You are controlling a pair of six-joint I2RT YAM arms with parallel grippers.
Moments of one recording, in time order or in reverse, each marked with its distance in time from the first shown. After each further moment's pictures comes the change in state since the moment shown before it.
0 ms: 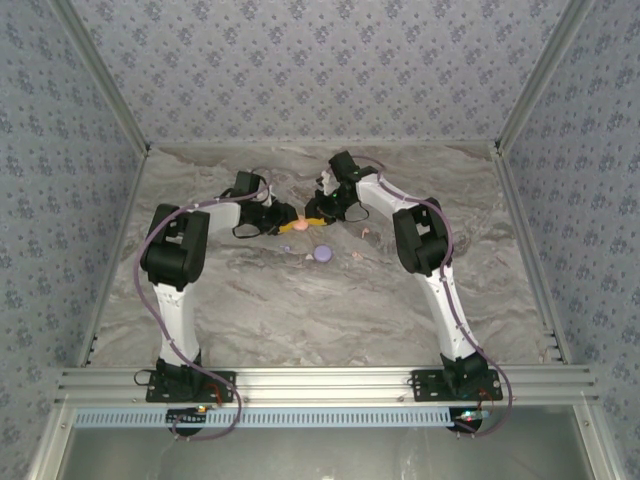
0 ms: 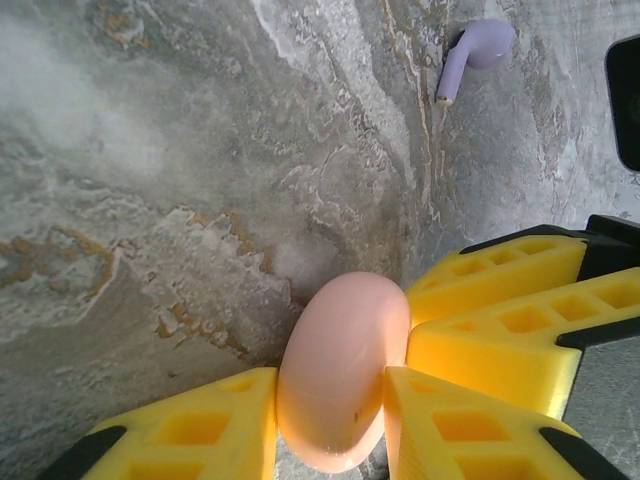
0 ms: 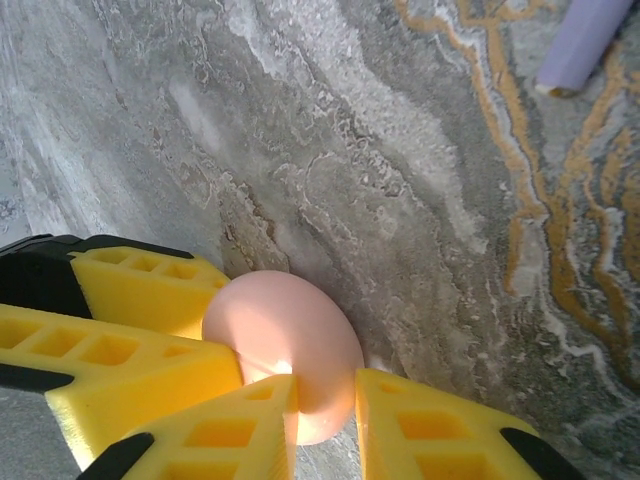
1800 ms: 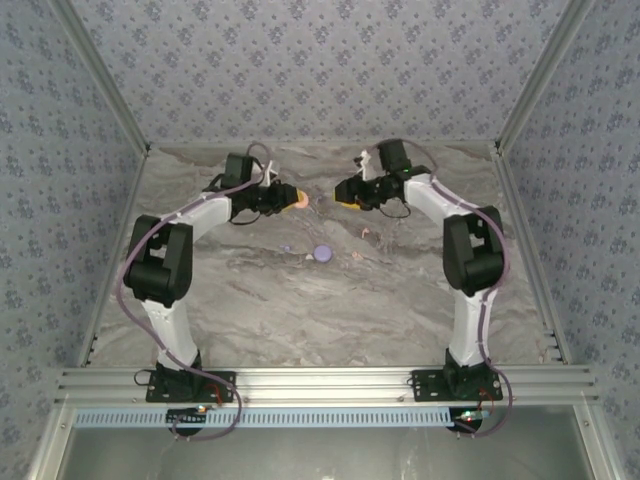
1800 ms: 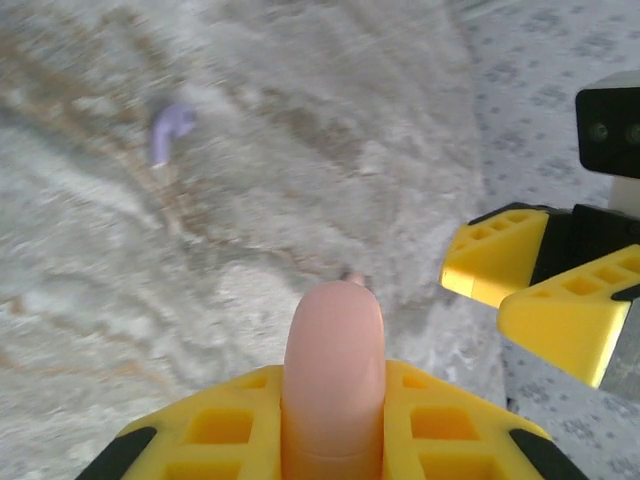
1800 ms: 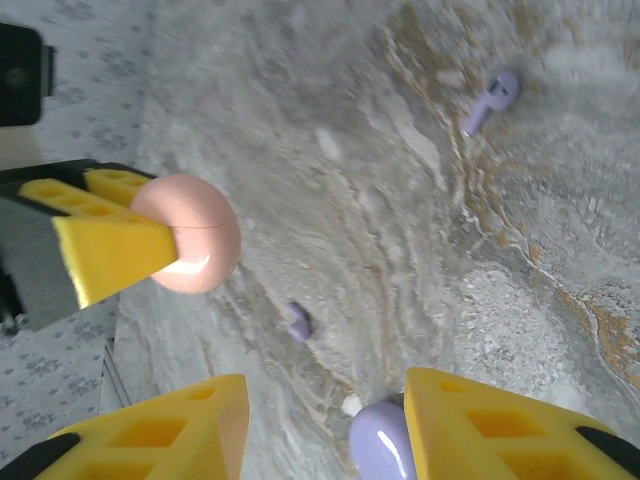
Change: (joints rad) left arm -0.004 -0.196 0.012 0.040 0.105 0.098; right arm -0.170 -0.494 -0.486 0.253 -0.087 -0.137
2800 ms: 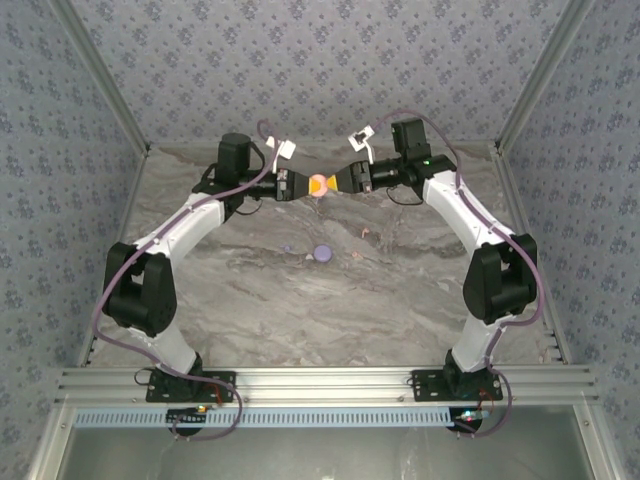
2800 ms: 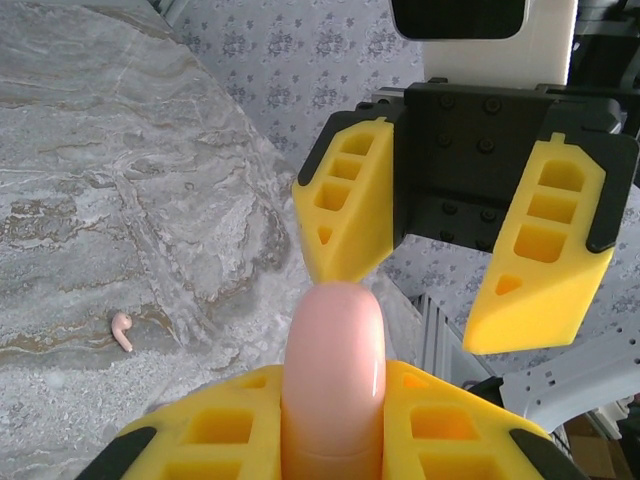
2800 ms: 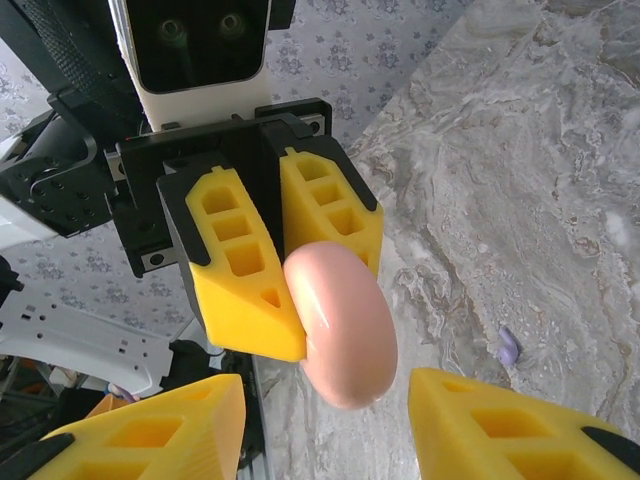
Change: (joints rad) left arm -0.077 -0.212 0.013 0.061 0.270 0.200; right arm 0.021 -0.208 0.039 -0.041 -0.323 -0.194
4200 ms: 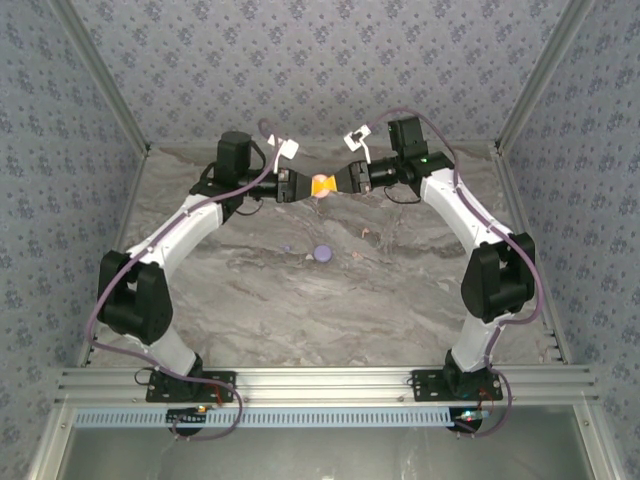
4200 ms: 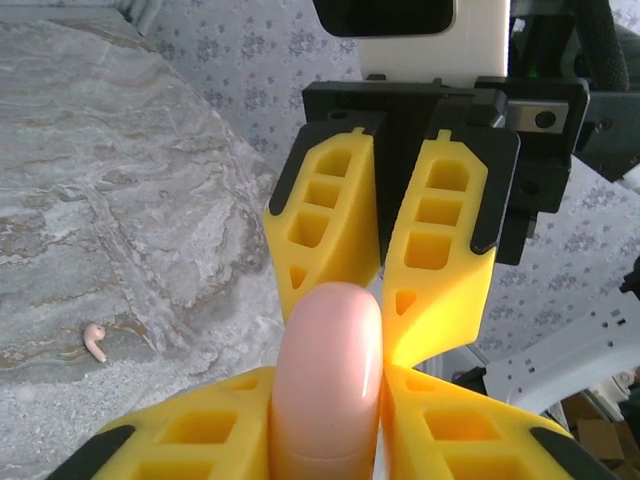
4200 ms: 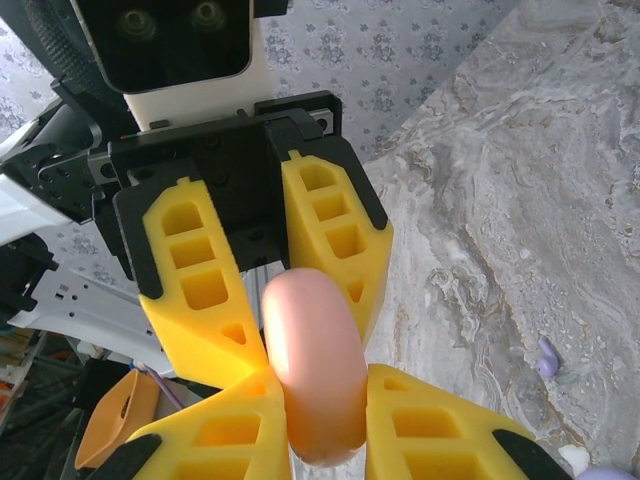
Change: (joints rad) left arm -0.024 -0.056 0.010 -0.042 -0.013 0.026; right arm 0.013 0.013 0.032 -0.018 -0.065 -0.022
